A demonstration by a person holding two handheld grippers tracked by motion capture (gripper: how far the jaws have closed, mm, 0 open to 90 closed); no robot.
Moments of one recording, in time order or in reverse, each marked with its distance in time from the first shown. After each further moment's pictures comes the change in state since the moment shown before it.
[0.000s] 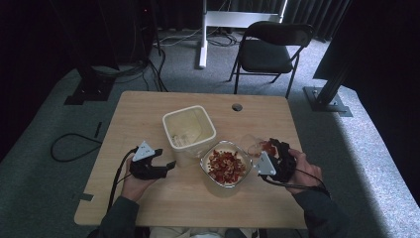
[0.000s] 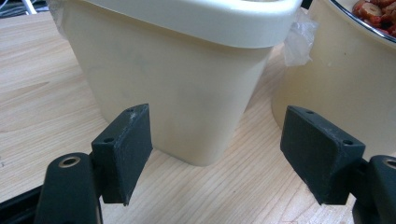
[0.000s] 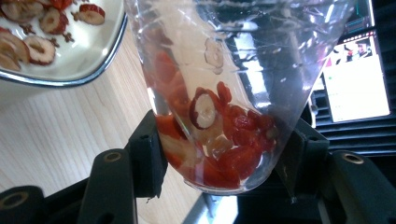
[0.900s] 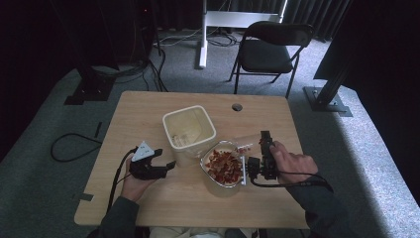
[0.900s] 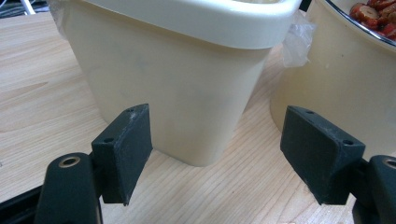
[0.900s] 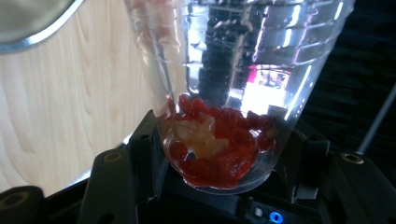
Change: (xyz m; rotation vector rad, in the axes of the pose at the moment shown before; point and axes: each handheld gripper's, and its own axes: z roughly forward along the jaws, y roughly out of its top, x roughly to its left) left arm 0.001 -0.001 -0.001 -0.008 -0.006 -0.004; right arm 0.008 0.043 -0.003 0.141 -0.238 -0.505
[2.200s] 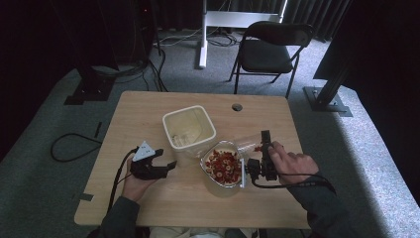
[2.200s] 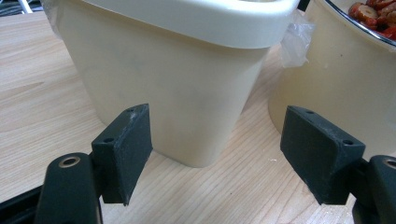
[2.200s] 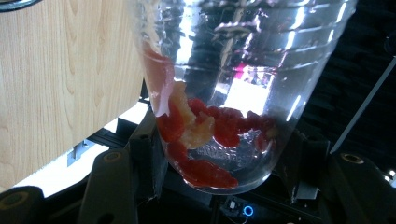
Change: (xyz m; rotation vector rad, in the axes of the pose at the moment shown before) left arm -0.001 0.000 0.002 0.002 -0.005 -0.002; right arm 0.006 0.001 0.000 0.037 -0.045 -0.097
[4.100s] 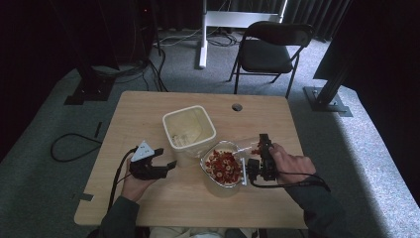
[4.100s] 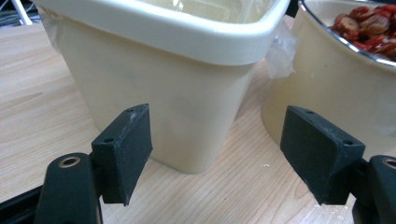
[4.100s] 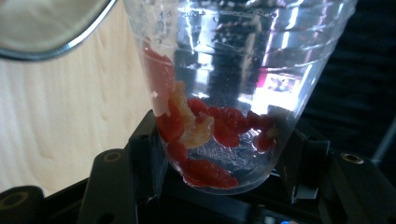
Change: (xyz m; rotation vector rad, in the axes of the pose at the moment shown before) left arm -0.003 0.005 -0.006 -0.029 -0.013 0.013; right arm 0.006 0.000 0.006 -0.071 0.090 0.122
